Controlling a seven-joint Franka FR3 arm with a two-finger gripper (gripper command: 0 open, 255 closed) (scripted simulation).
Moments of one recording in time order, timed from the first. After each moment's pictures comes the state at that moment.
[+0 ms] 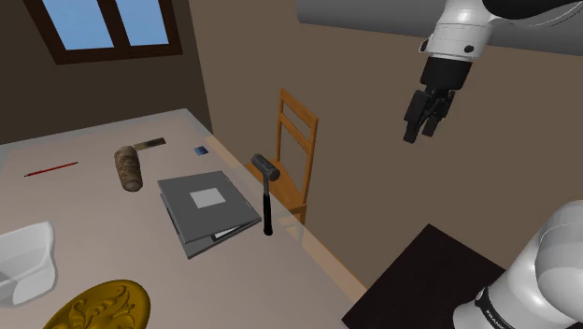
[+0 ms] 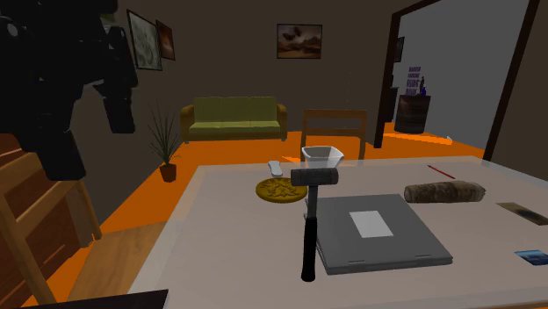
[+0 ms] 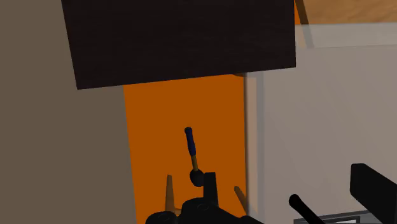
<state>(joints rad) 0.01 -0.76 -0.06 -2.37 0.10 1.58 -0.02</state>
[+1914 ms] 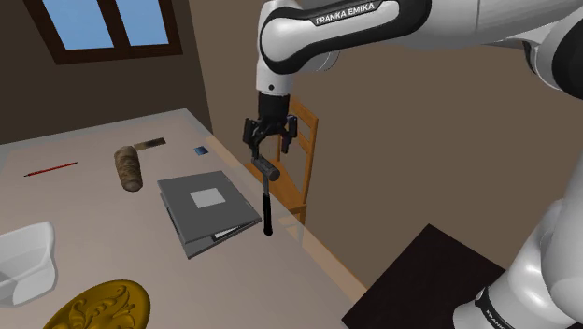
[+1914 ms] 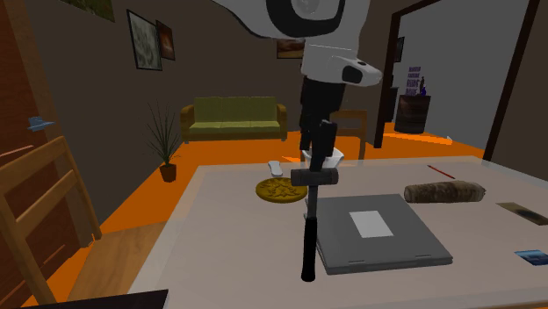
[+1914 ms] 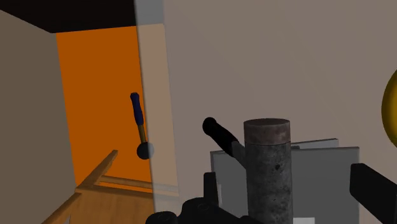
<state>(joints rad) 0.15 0.22 0.17 -1.67 0.15 1.85 0.31</state>
